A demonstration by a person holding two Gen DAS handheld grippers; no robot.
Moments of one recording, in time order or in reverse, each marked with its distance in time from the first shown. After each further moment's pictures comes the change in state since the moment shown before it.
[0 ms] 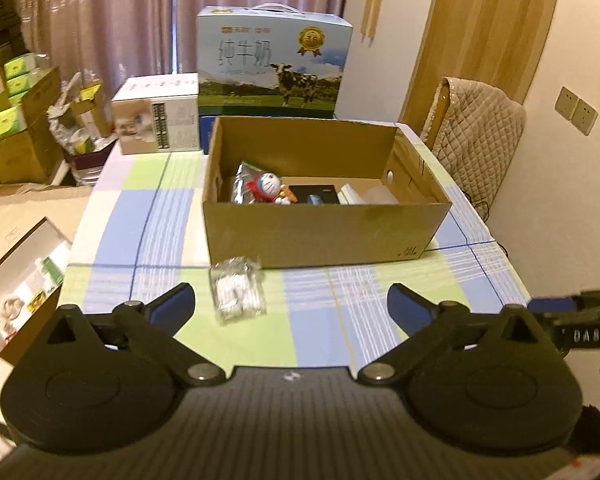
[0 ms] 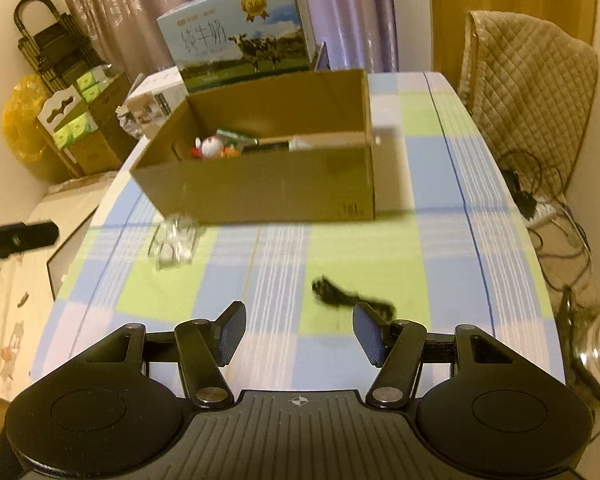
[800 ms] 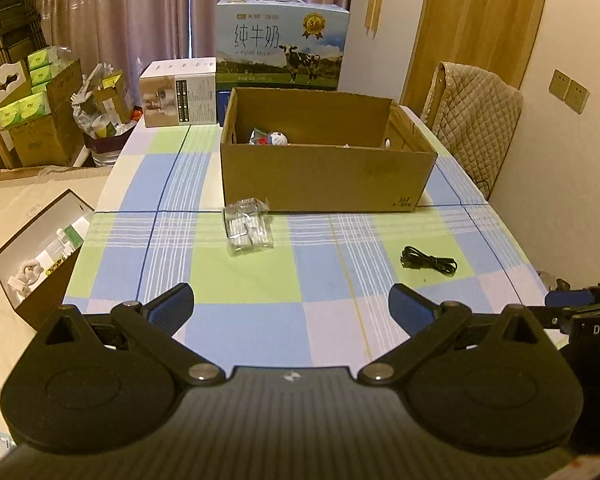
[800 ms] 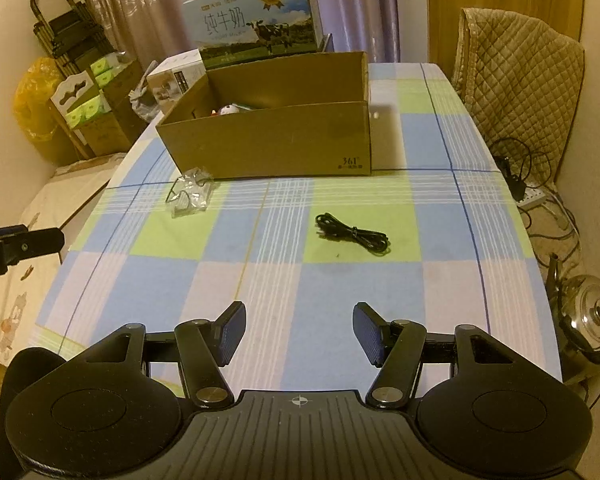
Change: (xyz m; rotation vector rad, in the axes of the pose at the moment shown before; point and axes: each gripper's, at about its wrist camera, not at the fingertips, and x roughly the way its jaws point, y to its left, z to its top) left arm -0.056 -0.014 -0.082 0.000 0.001 0.038; right arm -0.041 0.010 -0.063 -0.025 -0.006 -0.003
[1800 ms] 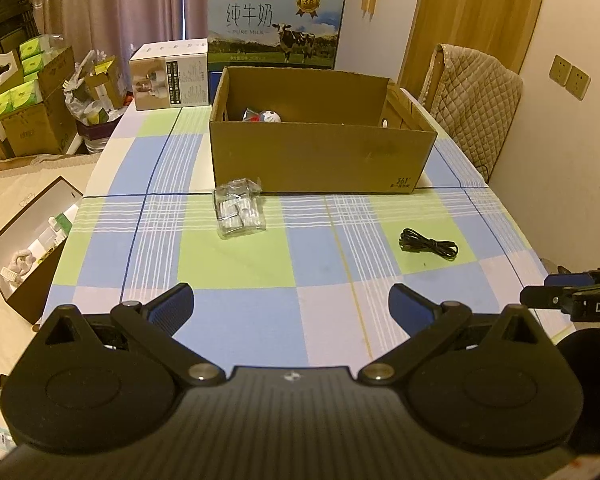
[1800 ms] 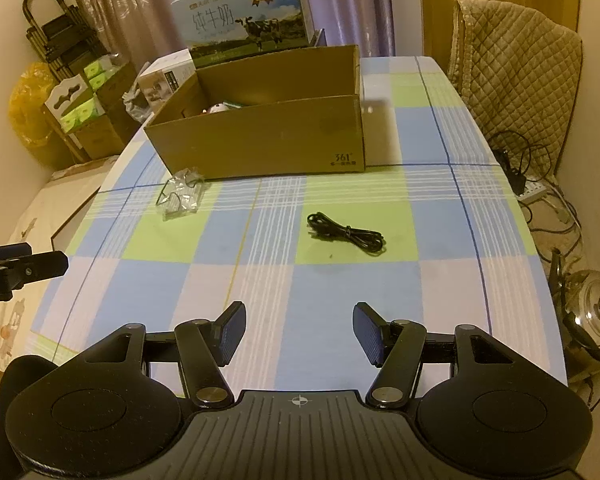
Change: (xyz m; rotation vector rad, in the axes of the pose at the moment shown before) left arm 0.021 -0.007 -0.006 0.005 0.046 -0.008; right arm 0.014 -0.012 0.004 0.018 0.009 0.006
